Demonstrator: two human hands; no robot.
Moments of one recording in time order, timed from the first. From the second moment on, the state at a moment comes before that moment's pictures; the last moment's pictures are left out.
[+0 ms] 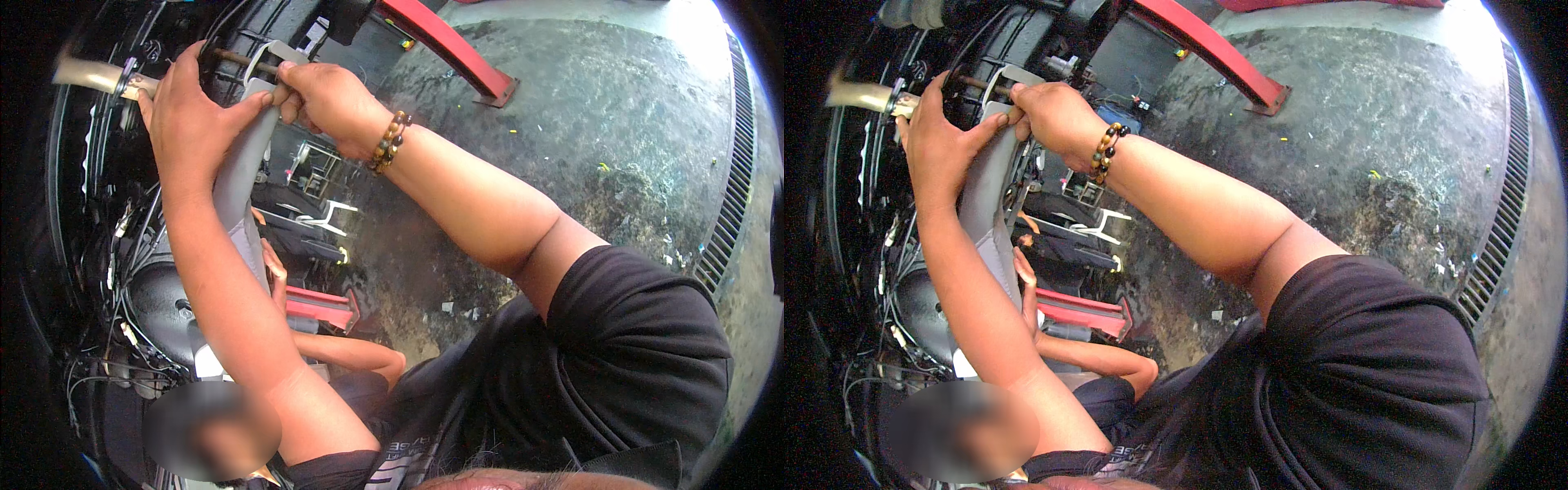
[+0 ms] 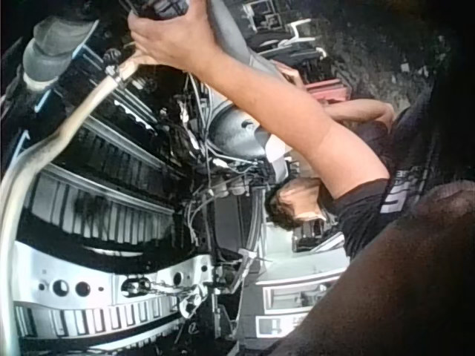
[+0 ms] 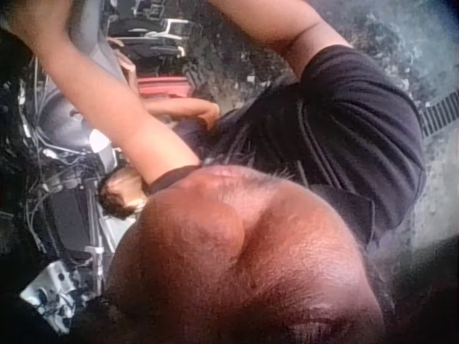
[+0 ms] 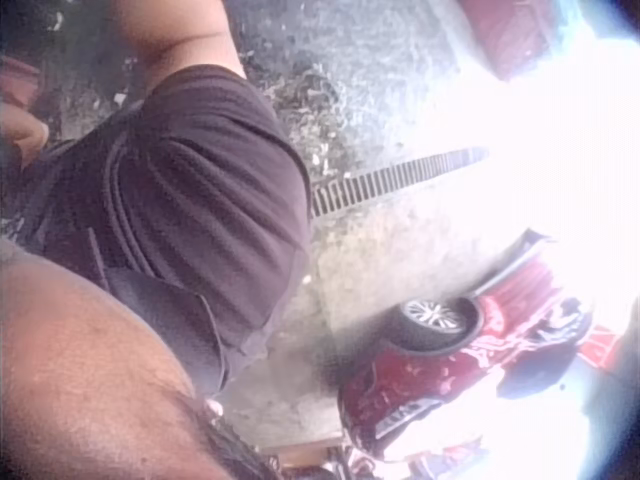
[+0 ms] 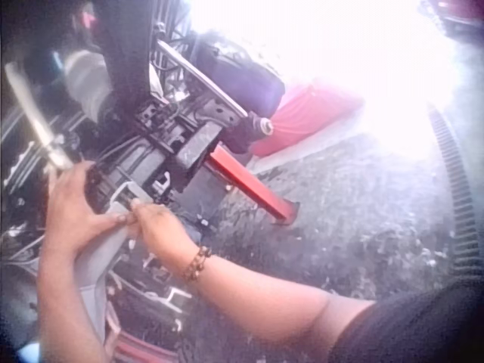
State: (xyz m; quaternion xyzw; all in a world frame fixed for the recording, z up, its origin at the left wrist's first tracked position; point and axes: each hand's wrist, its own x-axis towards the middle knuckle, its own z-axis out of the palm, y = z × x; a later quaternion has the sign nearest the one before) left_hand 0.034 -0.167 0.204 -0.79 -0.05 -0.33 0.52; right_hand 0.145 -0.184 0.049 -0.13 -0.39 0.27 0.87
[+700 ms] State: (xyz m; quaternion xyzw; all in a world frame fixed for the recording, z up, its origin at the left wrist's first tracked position) left_hand 0.033 -0.162 0.210 -0.79 -0.05 -0.31 0.53; right_hand 0.139 -0.180 0.044 -0.31 -0.31 0.00 0.90
